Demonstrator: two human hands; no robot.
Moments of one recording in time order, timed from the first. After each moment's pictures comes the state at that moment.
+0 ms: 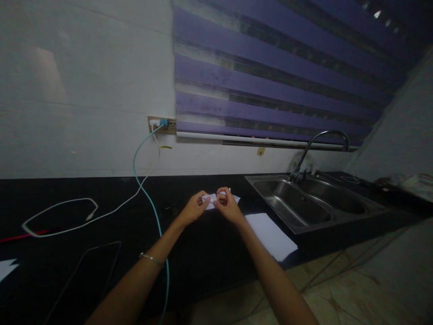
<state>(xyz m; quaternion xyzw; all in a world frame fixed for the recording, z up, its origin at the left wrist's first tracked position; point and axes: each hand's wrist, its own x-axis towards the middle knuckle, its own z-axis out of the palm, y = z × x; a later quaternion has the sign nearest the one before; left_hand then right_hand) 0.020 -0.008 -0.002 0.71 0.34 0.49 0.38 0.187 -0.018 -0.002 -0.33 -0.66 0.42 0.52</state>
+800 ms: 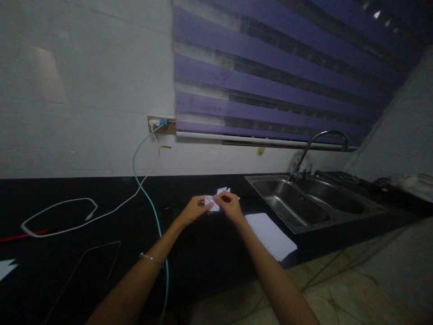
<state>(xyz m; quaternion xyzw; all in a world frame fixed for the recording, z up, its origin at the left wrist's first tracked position) 0.020 -0.010 -0.007 0.67 0.30 0.45 0.51 0.187 -0.015 0.001 -0.37 -0.66 0.32 0.57</state>
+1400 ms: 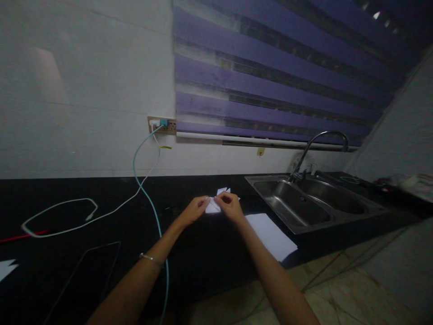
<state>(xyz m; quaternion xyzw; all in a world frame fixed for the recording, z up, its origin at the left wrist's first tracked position) 0.019 -0.012 -0.002 0.70 0.32 0.45 0.45 0.189 -0.016 0.003 -0.36 -0.68 0.33 0.55</state>
